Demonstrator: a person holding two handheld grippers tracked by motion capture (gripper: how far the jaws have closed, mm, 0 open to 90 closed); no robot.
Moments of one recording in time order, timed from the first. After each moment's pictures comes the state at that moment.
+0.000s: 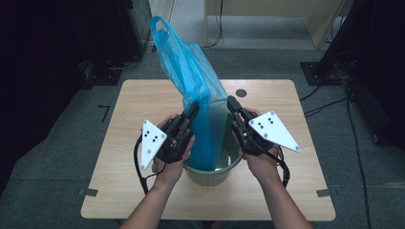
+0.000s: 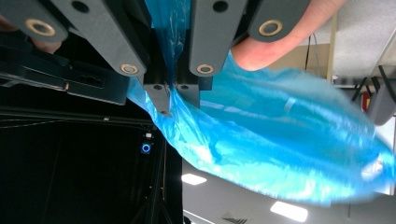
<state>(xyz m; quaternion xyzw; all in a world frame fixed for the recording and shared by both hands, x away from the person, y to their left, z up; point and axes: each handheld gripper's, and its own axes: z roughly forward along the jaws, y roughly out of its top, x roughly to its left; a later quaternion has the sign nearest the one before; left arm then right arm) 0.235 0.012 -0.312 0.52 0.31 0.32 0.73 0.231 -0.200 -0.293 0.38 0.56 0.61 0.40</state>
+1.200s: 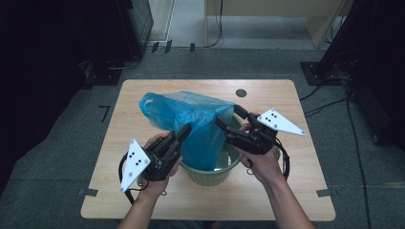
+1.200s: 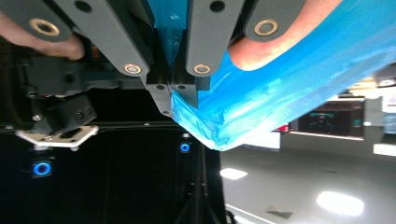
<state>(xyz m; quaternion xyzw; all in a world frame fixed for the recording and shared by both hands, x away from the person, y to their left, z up) 0.211 0.045 -0.338 0.55 0.21 0.28 0.76 0.250 -0.219 -0.322 0.40 0.61 0.66 0.20</state>
